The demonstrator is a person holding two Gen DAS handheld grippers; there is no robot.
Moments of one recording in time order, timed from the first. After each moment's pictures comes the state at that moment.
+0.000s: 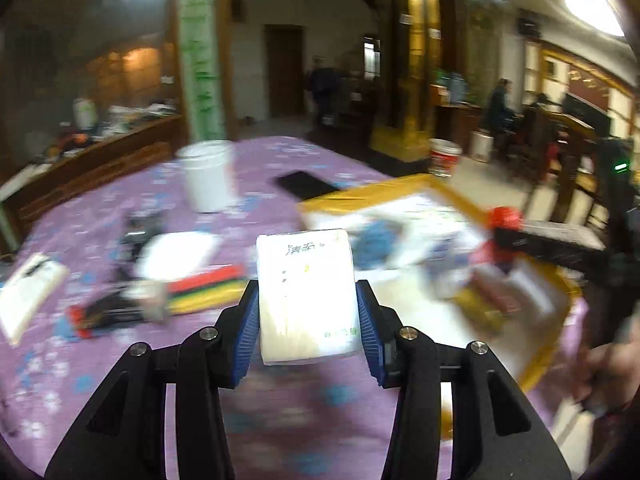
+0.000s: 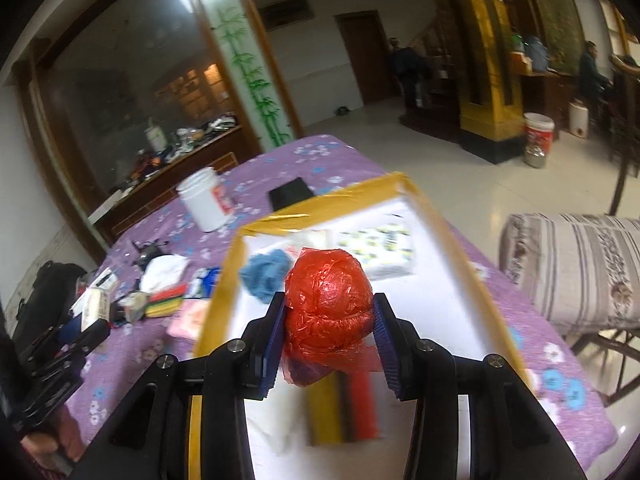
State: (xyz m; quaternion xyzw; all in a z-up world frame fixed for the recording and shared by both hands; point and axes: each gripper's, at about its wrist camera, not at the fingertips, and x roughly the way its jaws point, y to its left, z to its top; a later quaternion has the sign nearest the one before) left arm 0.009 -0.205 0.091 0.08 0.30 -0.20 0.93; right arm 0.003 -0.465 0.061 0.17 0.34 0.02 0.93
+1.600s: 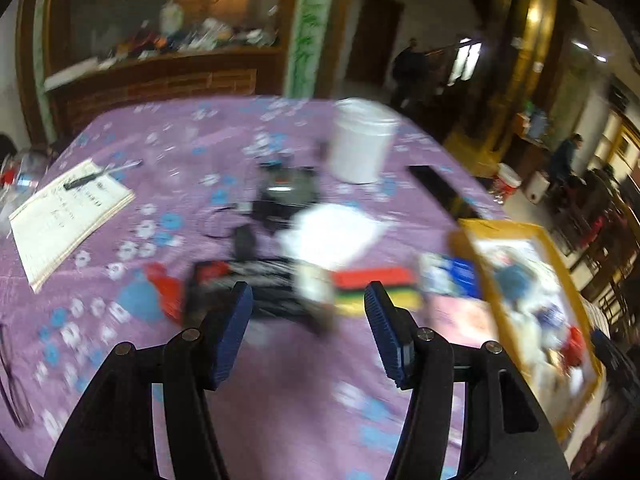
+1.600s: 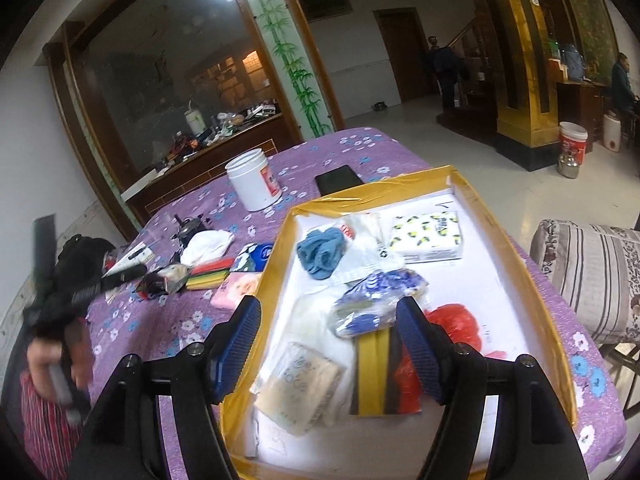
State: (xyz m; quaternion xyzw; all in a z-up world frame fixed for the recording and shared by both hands) left arm 0.123 -0.028 0.080 -0.05 0.40 -0.05 0.92; right arm -0.015 -0.425 0.070 0.15 0.33 0.10 0.93
